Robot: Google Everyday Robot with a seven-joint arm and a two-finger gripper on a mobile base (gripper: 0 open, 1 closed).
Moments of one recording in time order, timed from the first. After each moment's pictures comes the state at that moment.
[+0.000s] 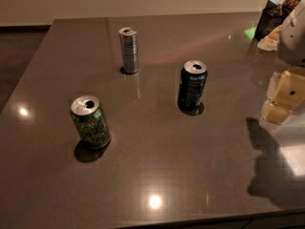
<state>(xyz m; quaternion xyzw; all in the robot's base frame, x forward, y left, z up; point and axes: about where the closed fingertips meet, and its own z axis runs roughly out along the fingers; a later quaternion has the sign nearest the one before) 0.438 -0.217 0.976 -0.60 0.78 -0.03 0.16</state>
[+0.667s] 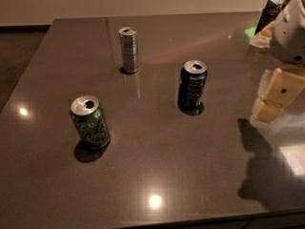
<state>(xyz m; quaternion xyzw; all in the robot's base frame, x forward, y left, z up) 0.437 -0.194 0.983 -0.61 0.77 -0.03 0.18</state>
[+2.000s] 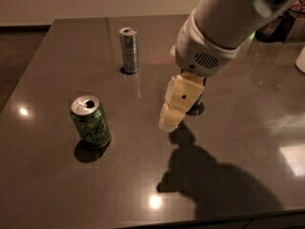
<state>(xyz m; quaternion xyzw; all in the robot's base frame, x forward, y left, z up) 0.448 -0.045 0.960 -0.63 0.74 0.06 0.22</state>
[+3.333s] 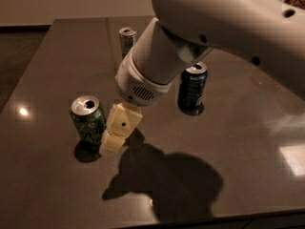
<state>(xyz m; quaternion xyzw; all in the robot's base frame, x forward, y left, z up) 0.427 0.072 0.915 -0.67 0.69 0.17 0.24</state>
